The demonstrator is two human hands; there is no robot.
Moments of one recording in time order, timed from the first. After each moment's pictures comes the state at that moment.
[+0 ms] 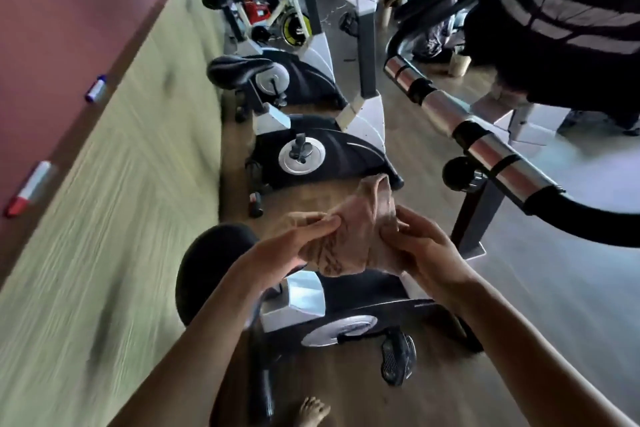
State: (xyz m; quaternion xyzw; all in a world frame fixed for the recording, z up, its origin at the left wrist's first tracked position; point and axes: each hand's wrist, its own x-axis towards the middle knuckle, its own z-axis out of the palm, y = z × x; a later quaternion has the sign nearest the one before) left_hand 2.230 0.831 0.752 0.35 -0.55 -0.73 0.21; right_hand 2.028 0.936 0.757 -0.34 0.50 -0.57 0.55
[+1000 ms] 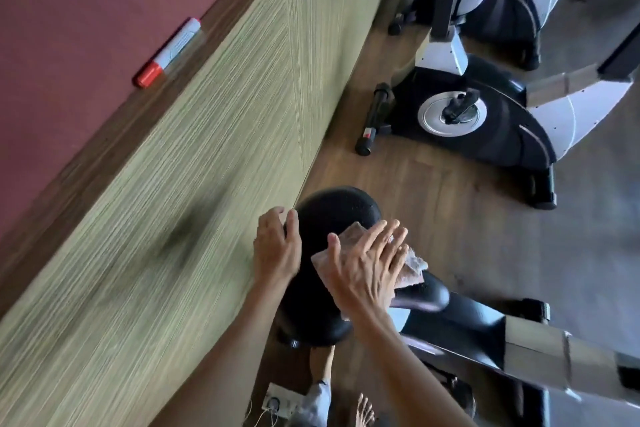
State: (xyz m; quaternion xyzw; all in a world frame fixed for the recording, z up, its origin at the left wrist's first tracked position) left_hand 2.416 0.733 0.551 0.81 -0.38 -0.32 0.30; right_hand 2.282 0.740 0.558 -0.63 0.75 -0.04 0.22
